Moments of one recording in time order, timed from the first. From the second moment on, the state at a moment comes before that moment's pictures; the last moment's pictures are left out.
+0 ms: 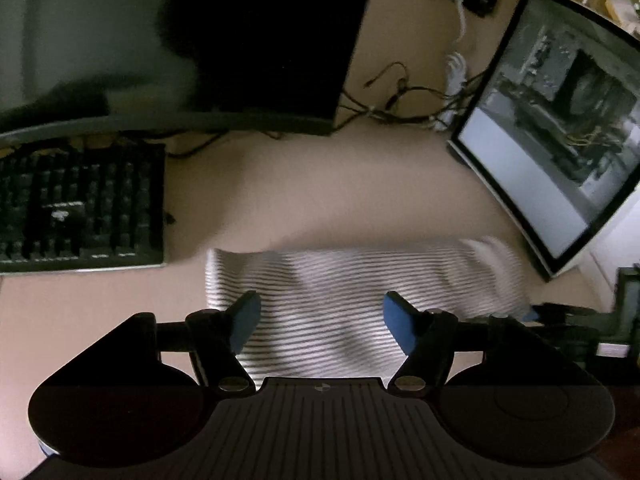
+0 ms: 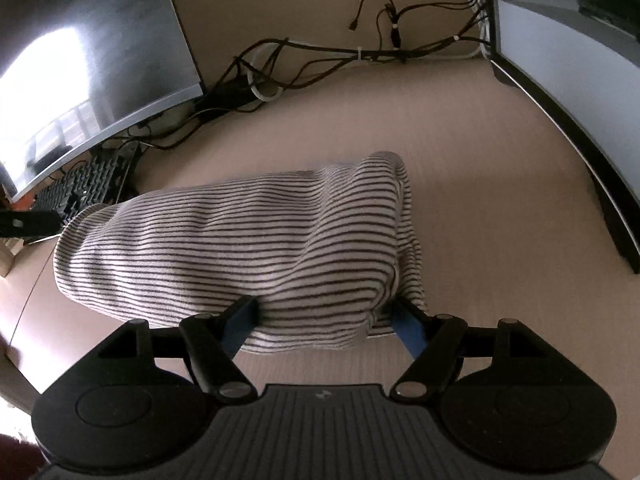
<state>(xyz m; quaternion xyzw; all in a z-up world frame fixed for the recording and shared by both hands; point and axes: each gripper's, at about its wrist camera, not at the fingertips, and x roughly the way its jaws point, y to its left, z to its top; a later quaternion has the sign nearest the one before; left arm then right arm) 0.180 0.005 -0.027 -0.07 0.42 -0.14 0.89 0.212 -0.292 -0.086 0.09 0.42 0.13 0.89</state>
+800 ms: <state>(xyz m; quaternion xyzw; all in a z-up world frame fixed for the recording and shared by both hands) 0.218 0.014 -0.061 -0.11 0.47 -0.08 0.87 0.243 -0.327 -0.063 0.20 0.38 0.07 0.90</state>
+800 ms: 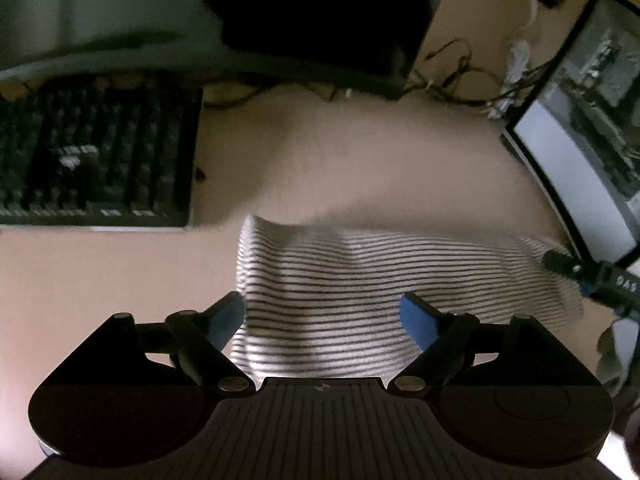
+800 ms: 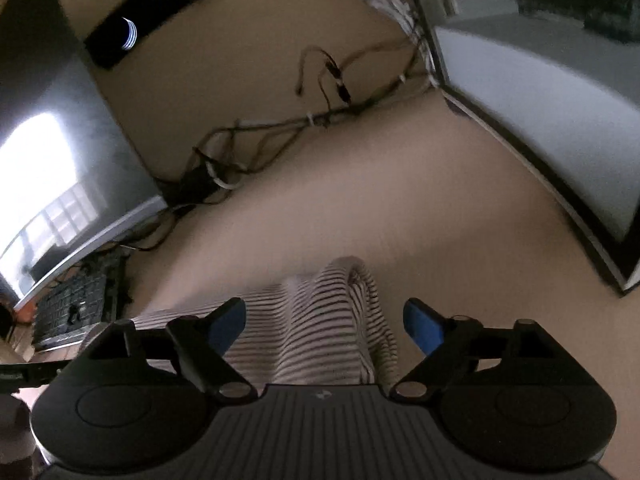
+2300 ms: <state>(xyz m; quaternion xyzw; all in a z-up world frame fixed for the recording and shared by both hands) 0.107 -0.014 -0.033 -0.03 0.37 -0.03 0.93 0.148 -0.270 -0.052 0.10 0.29 0.09 0.95</state>
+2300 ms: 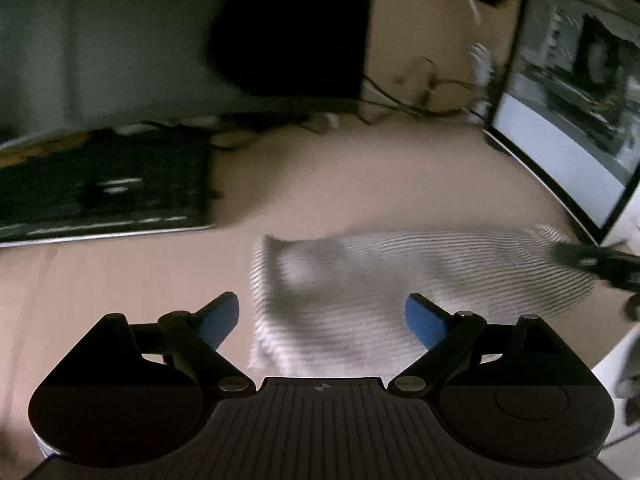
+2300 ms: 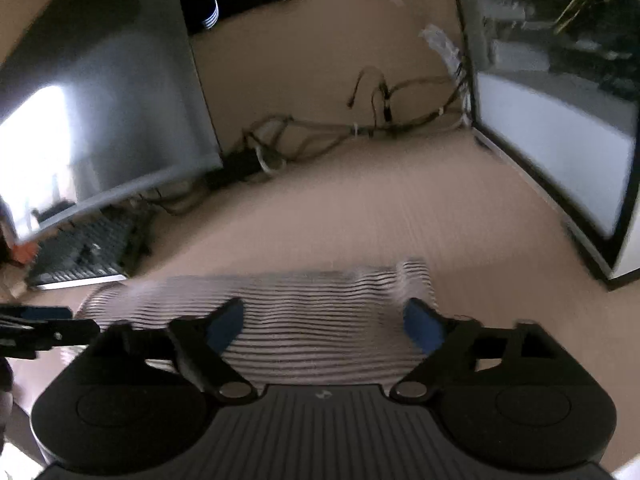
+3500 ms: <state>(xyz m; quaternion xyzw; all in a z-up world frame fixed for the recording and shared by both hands) -0.118 -0.100 0.028 -0.03 0.34 0.05 0.94 -0.114 -0.281 0.022 0.06 0.28 0.06 0.96</state>
